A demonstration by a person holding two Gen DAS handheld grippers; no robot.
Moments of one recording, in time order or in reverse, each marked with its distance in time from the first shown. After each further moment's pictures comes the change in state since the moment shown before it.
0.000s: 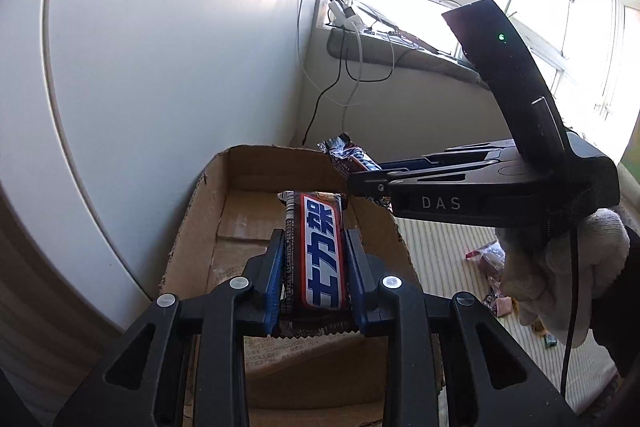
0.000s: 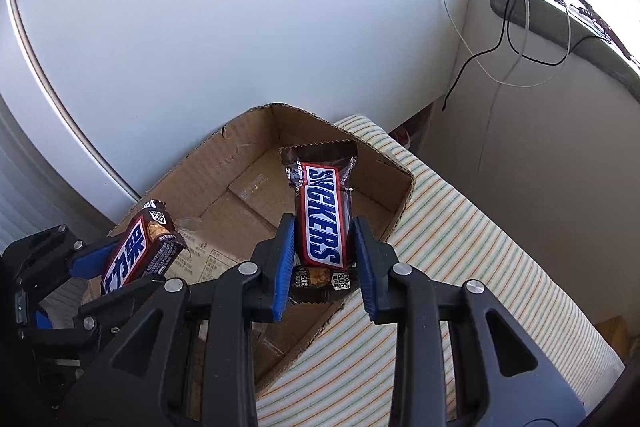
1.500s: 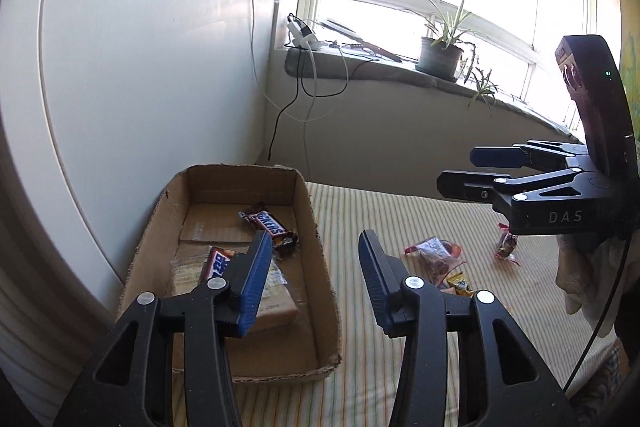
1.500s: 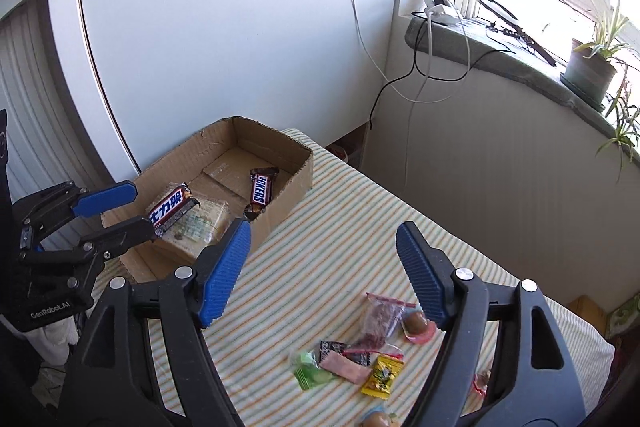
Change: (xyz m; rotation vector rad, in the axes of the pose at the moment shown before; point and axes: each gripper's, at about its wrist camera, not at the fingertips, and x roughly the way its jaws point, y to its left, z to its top) left arm -0.049 -0.065 -0.008 0.084 -0.047 -0.069; right arm -0.142 -0.035 -0.081 0.029 -0.164 -0.173
